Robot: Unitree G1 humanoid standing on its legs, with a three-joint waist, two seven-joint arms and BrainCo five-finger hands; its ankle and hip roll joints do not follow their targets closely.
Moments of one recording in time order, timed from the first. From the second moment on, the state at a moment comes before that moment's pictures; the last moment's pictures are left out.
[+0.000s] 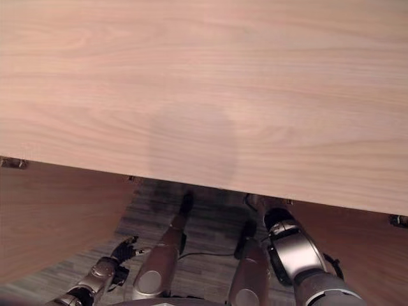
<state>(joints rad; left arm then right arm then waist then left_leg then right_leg) -0.15 0.32 -0.40 1.14 -0.15 -0.15 0.03 -0.74 -0.33 0.20 1.07 0.45 -0.20 -0.33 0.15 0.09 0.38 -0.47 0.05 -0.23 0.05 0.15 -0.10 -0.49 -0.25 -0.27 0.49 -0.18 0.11</state>
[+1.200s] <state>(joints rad) -0.16 0.35 -0.47 1.10 -0.18 -0.15 0.01 -1.03 -0.54 0.23 1.38 0.53 -0.12 -0.36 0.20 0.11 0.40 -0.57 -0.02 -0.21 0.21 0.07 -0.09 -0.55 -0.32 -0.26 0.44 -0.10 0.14</state>
